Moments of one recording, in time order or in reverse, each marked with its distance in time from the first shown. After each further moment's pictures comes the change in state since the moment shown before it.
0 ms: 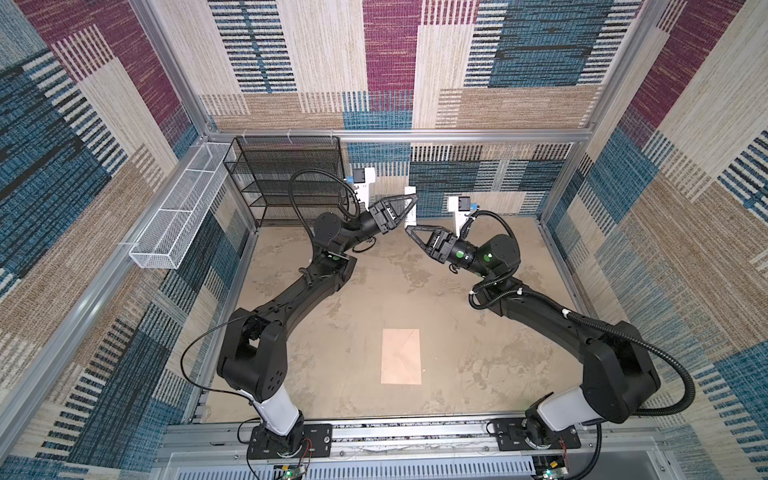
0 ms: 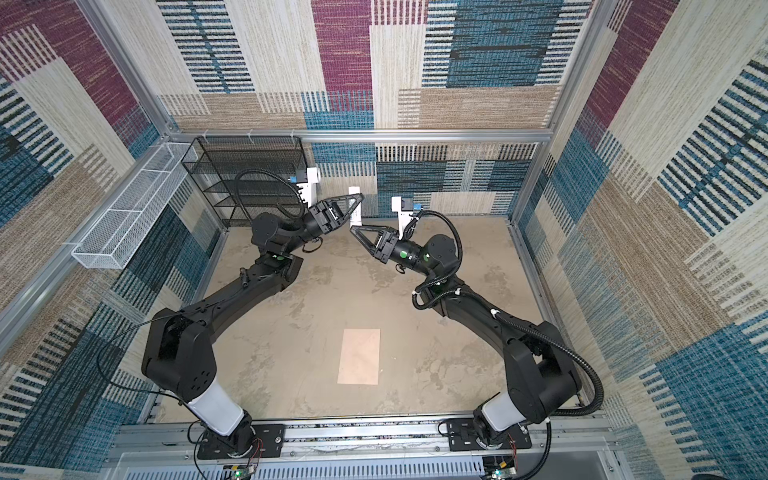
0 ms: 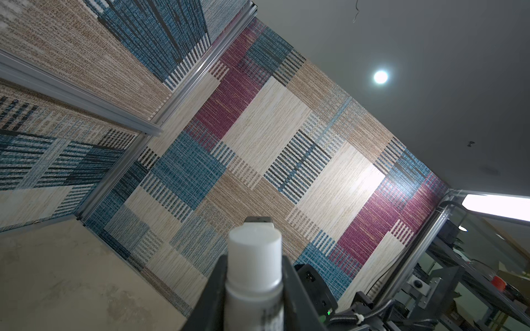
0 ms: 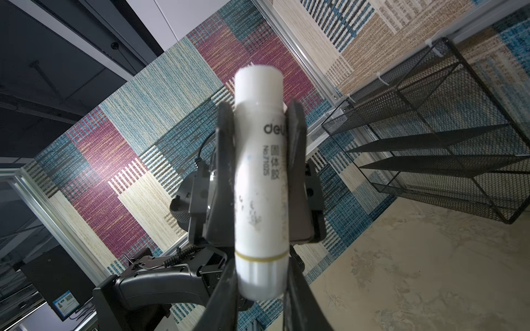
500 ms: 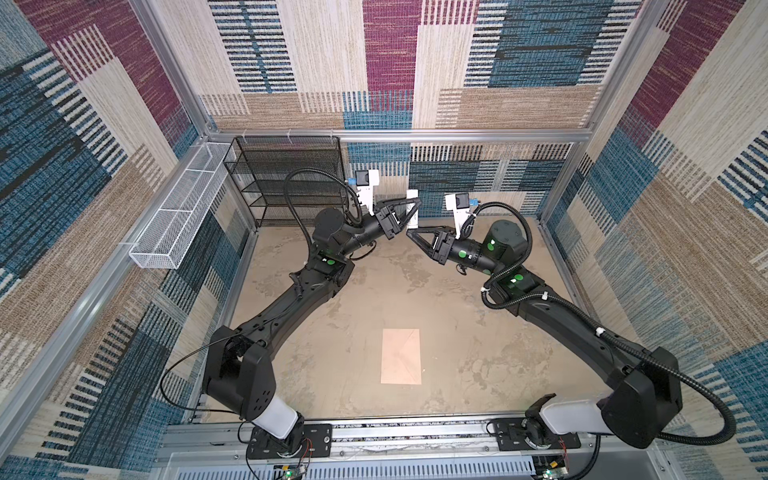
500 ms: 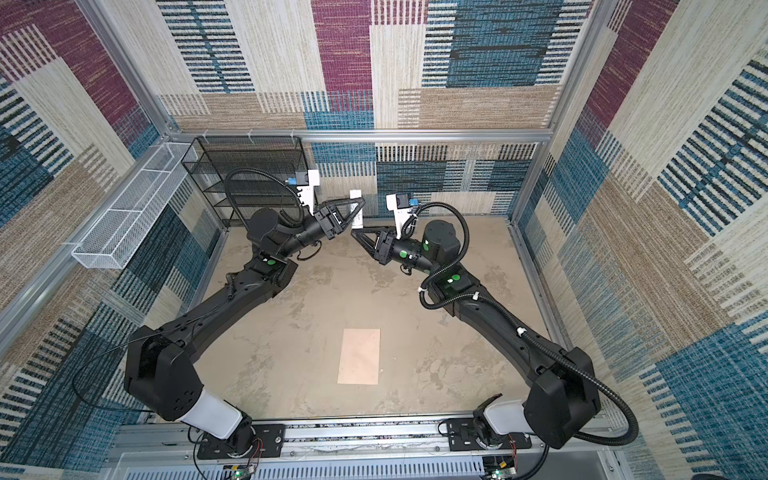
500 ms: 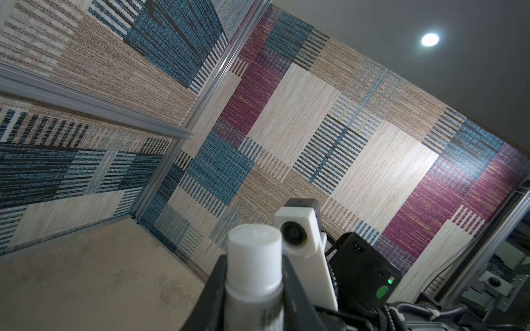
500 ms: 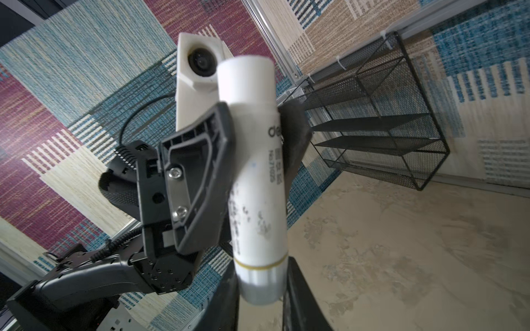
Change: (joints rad) left arm -0.045 -0.113 -0.013 -0.302 -0.085 0.308; right arm 0.025 -0.138 0.122 -0.574 0.111 -0.312
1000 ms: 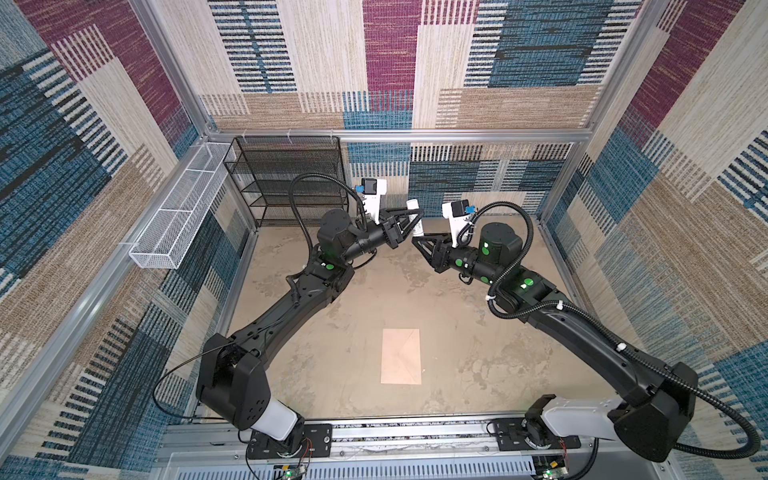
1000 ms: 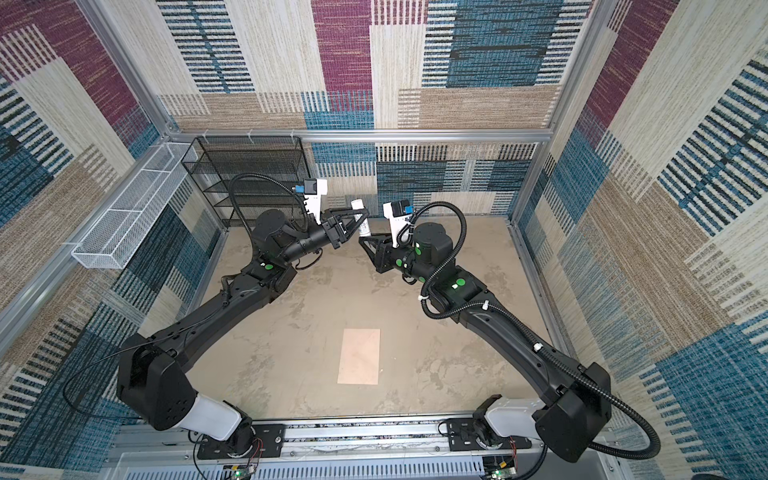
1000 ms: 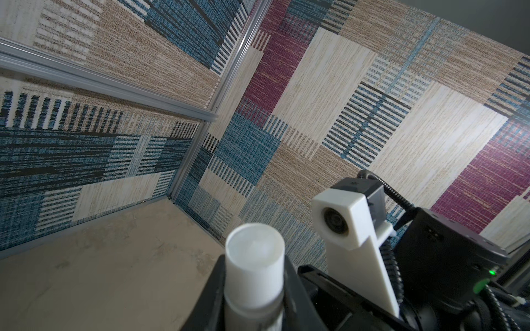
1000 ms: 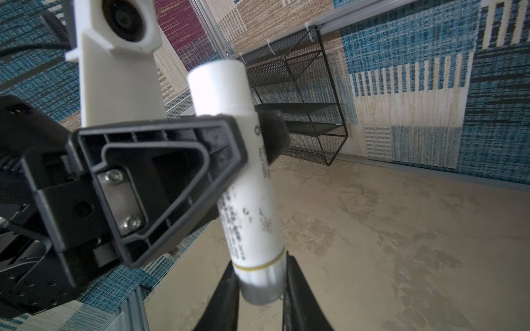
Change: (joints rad) left arm -0.023 -0.051 -0.035 -0.182 -0.048 0.196; right arm 0.080 -0.069 0.052 -0.352 0.330 -0.245
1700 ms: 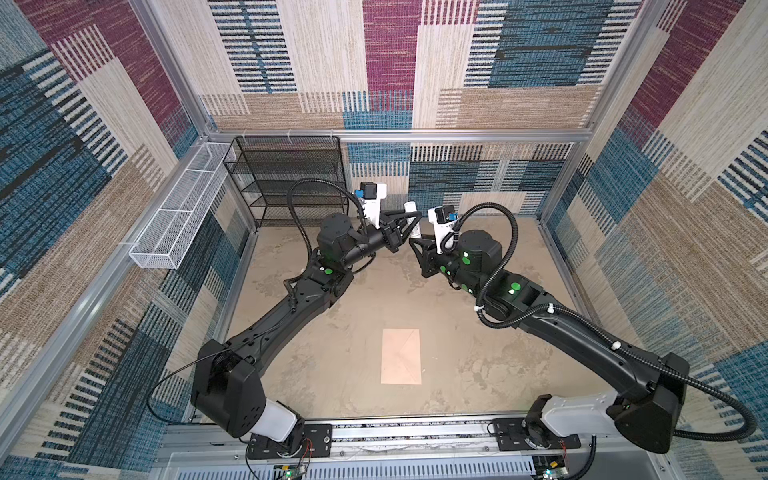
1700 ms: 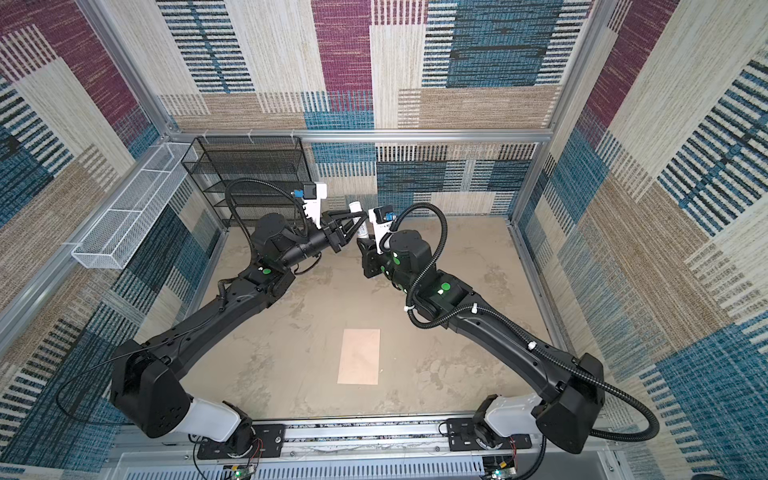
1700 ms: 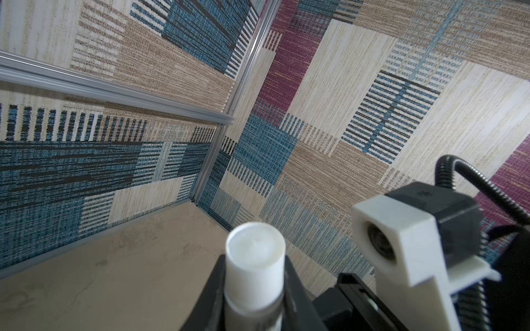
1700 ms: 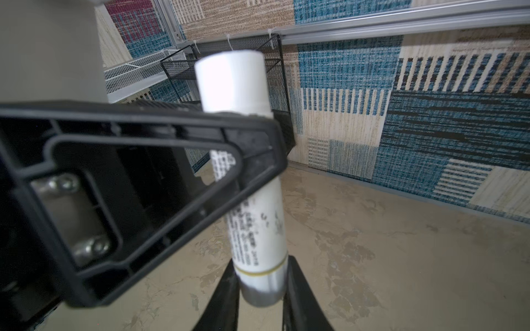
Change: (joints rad) left arm -0.020 -0.032 -0.027 -0.039 -0.086 0.110; right arm 0.174 0.047 0.070 -0.077 0.400 -0.200
